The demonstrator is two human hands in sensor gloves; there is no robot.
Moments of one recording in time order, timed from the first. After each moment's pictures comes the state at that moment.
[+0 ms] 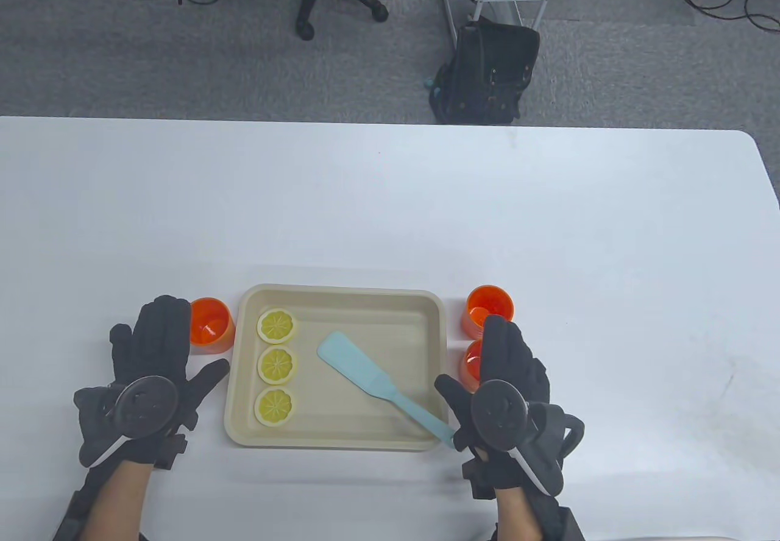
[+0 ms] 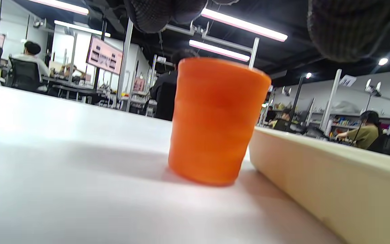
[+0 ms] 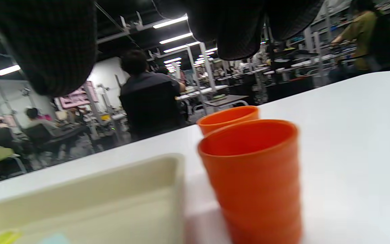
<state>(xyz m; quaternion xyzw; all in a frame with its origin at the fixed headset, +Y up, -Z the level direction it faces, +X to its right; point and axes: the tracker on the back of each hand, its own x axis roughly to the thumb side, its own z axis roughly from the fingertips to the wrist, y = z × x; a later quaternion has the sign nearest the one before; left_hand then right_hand) -0.296 -0.712 -0.086 0.06 -0.01 0.12 0.99 0.140 -0.650 -0.097 0.02 -0.04 0.99 0.14</state>
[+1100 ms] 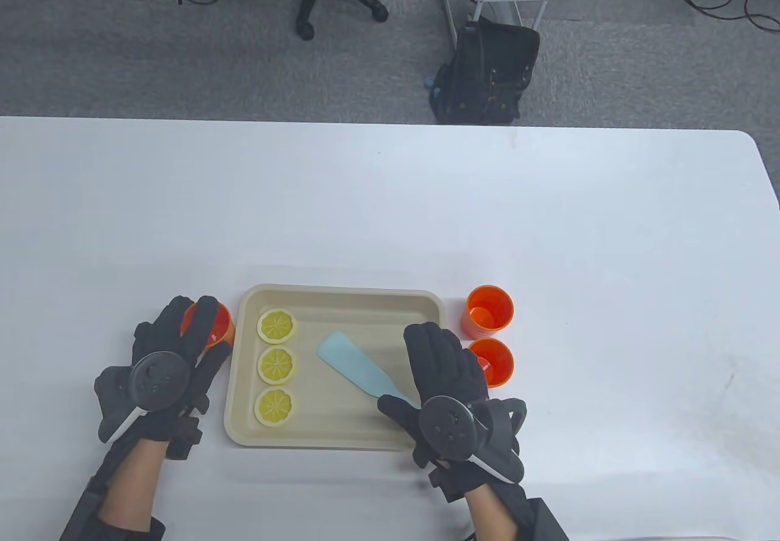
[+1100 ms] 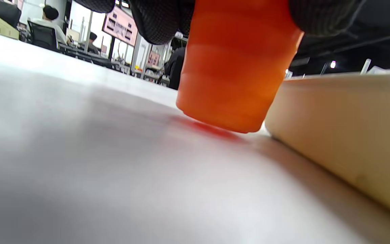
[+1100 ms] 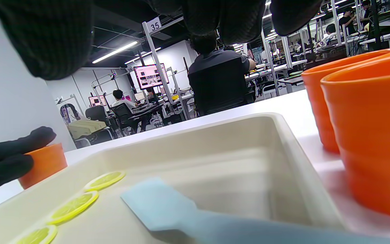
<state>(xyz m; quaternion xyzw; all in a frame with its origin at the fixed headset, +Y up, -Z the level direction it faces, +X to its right) -0.301 -0.744 -0.107 0.03 0.01 0.17 0.99 0.094 -0.669 -0.097 0.17 -0.01 0.97 0.15</state>
